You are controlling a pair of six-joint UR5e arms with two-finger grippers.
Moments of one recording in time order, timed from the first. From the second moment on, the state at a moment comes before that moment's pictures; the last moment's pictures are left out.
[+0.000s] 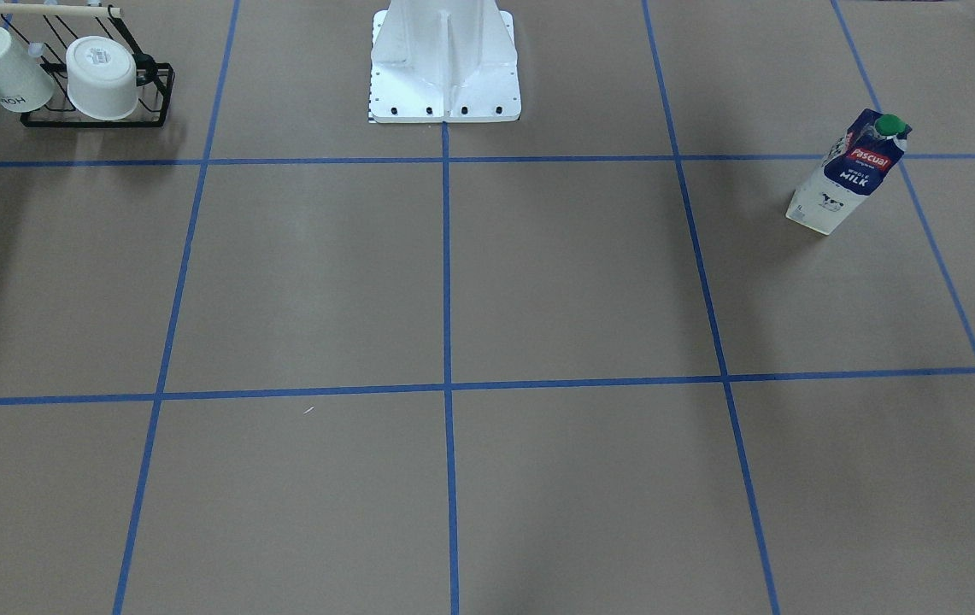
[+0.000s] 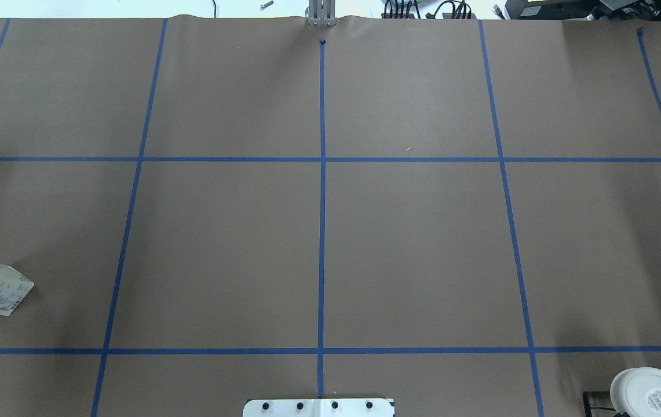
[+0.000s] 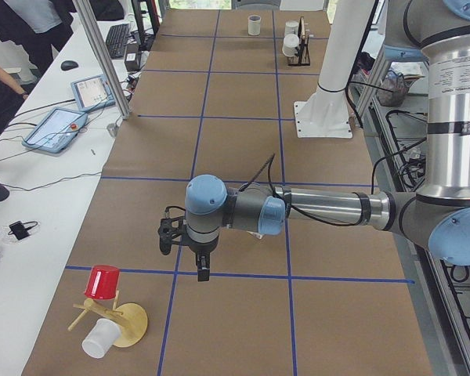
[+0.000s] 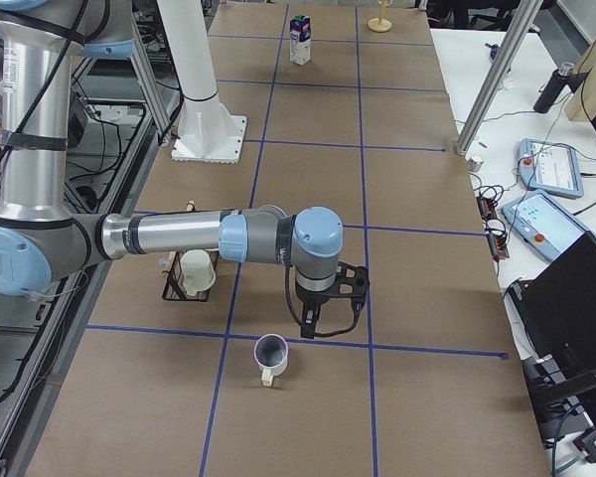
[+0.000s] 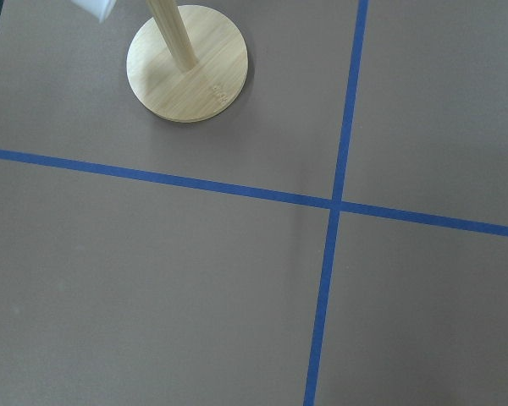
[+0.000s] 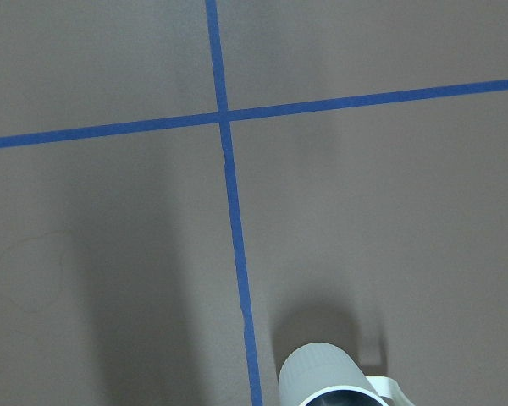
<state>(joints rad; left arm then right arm) -1.61 -1.49 -1.72 -1.66 -2.30 -0.23 1.61 -1.71 1.83 -1.71 2.31 0.09</state>
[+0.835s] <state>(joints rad) -1.61 -1.48 -1.72 -1.67 -2.31 -0.24 1.60 -1.71 1.82 -1.70 2.32 0.09</state>
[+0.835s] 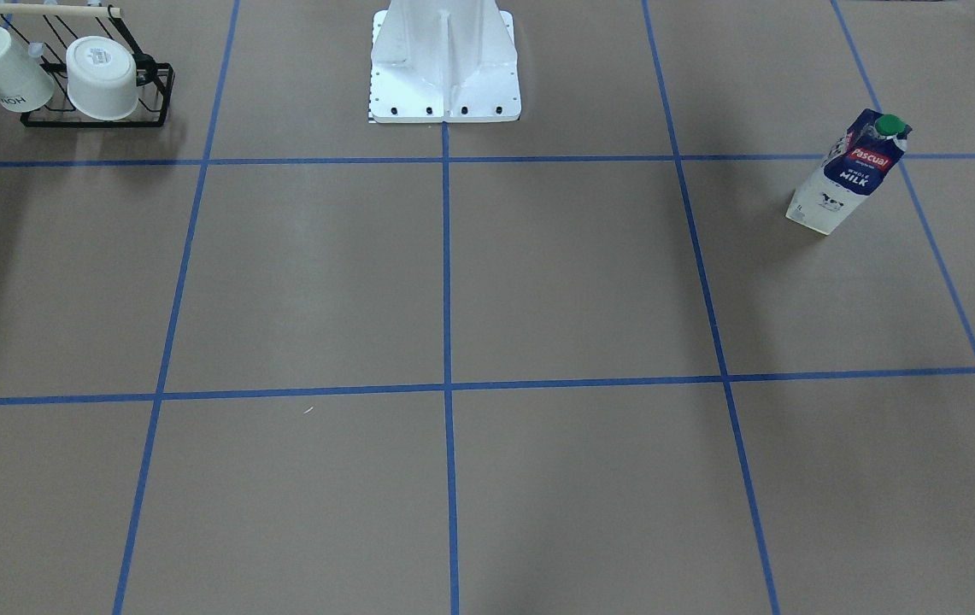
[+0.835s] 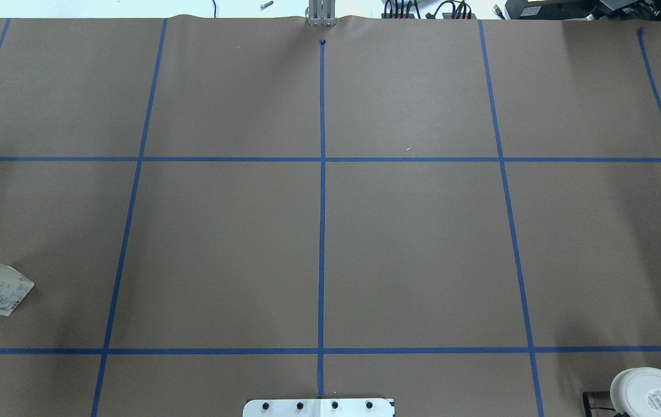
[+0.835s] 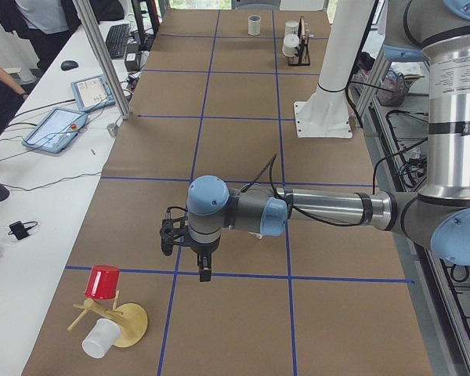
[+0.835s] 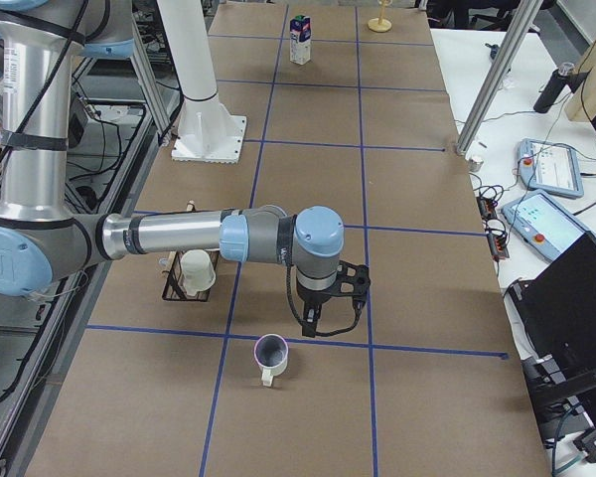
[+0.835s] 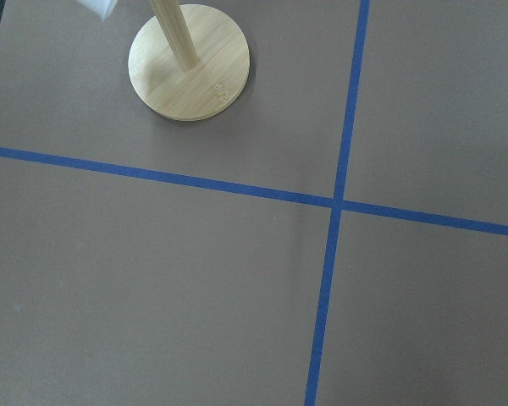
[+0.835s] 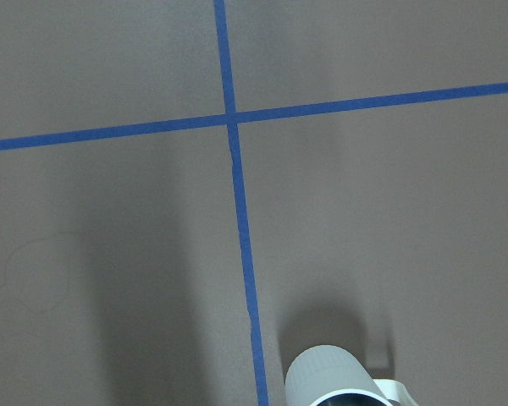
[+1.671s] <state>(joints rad) -1.61 -1.48 -1.72 -1.67 -2.31 -0.23 1.60 -1.71 1.78 -1.68 2.32 0.10</state>
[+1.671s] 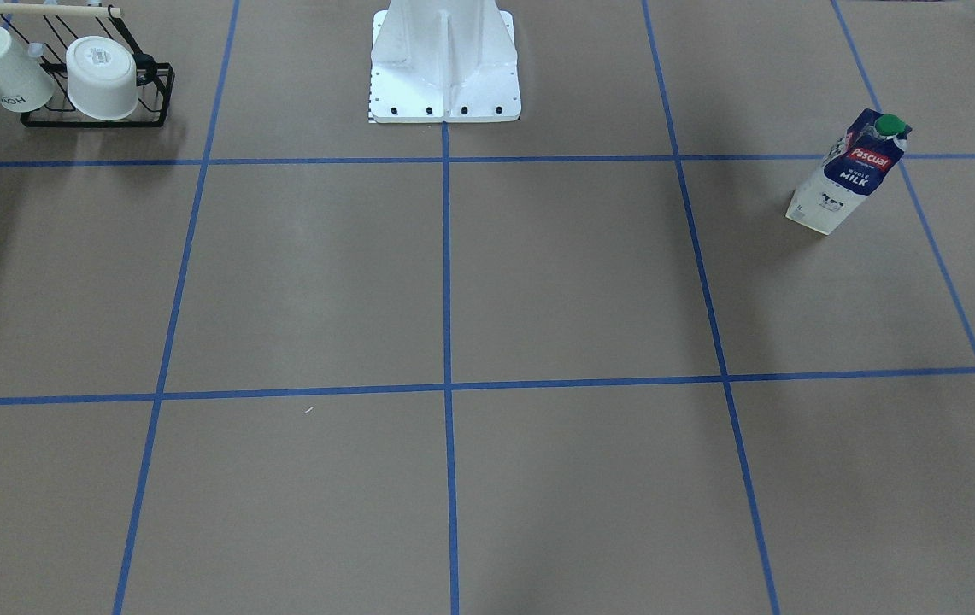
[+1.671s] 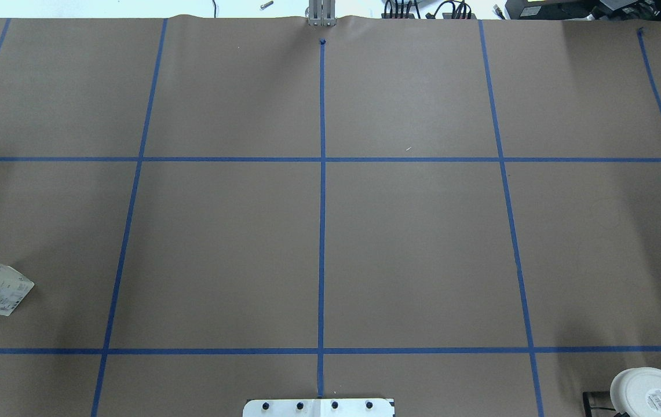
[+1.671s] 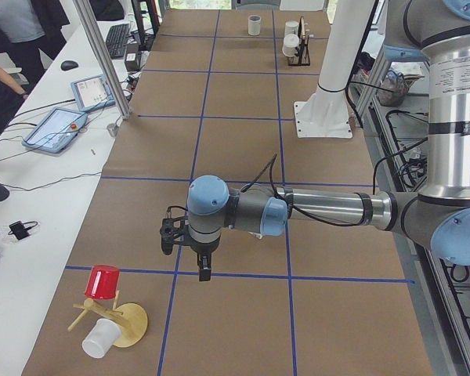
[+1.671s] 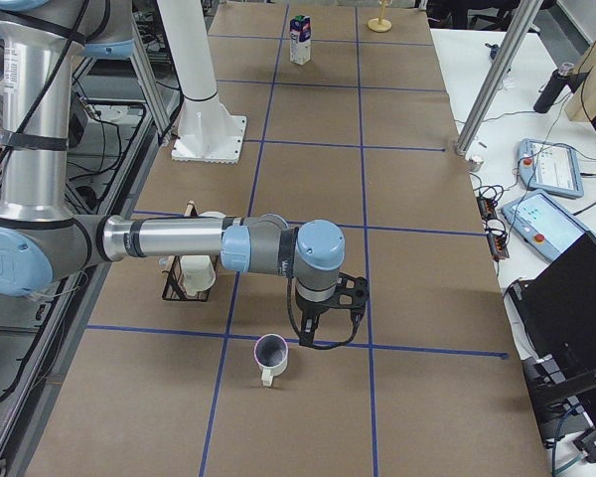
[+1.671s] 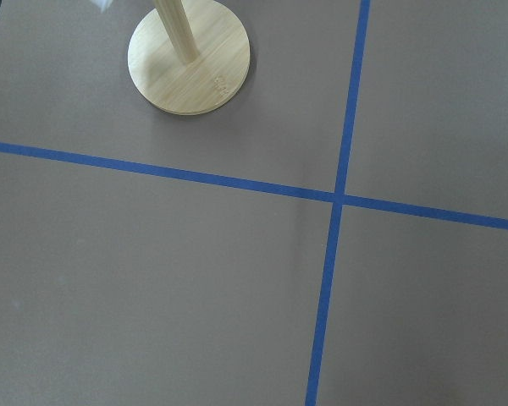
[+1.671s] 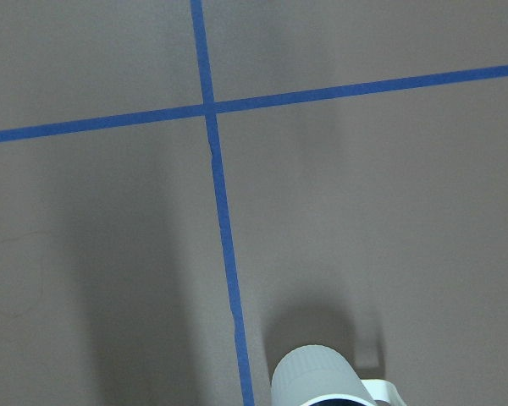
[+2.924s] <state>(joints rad) -1.61 -1.47 -1.73 -1.71 -2.31 -0.23 1.60 -1.85 1.70 -1.54 2.38 -0.09</state>
